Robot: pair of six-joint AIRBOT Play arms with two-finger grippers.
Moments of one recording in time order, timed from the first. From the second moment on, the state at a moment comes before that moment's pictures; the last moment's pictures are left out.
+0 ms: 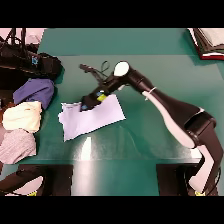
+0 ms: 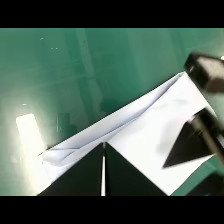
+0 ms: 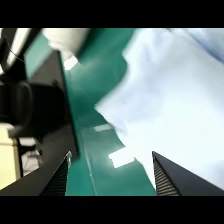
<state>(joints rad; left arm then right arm) -0.19 -1.16 1.52 1.35 -1.26 -1.53 0.61 -1.92 1.87 -0.63 1.38 1.22</state>
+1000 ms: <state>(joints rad) -0.19 -1.16 1.52 1.36 -1.29 -1.51 0.37 -1.88 1.43 -0.60 1.19 1.25</state>
